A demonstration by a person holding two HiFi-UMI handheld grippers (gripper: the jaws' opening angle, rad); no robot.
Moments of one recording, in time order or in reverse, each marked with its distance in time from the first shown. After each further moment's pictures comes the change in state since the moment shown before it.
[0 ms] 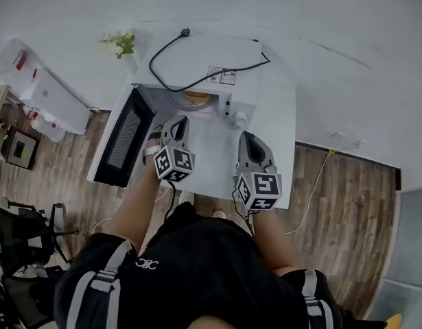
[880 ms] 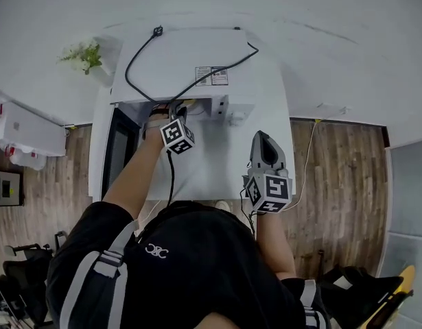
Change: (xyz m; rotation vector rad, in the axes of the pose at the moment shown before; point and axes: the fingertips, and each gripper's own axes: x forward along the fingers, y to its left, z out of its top) left arm 0.172 -0.025 -0.073 0.350 0.078 -0.295; right arm 0.020 -0.032 -0.011 0.020 0.034 -0.345
